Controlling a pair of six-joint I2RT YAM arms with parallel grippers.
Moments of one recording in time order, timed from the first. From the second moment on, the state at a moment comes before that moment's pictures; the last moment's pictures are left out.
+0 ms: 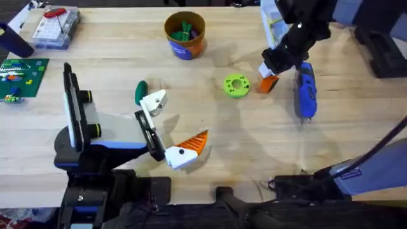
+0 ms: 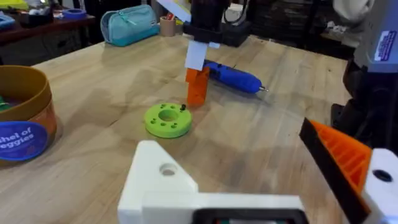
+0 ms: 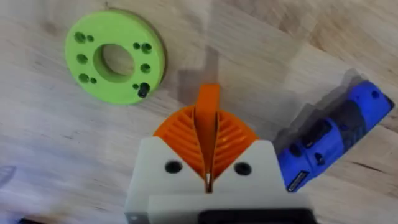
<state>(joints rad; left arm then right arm) 0.01 0.02 0.02 -0.12 1.11 0.00 0.25 1.74 1.34 -1.06 0.00 -0.13</state>
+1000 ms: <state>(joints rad) 0.01 0.02 0.02 -0.12 1.11 0.00 0.25 1.74 1.34 -1.07 0.00 -0.14</state>
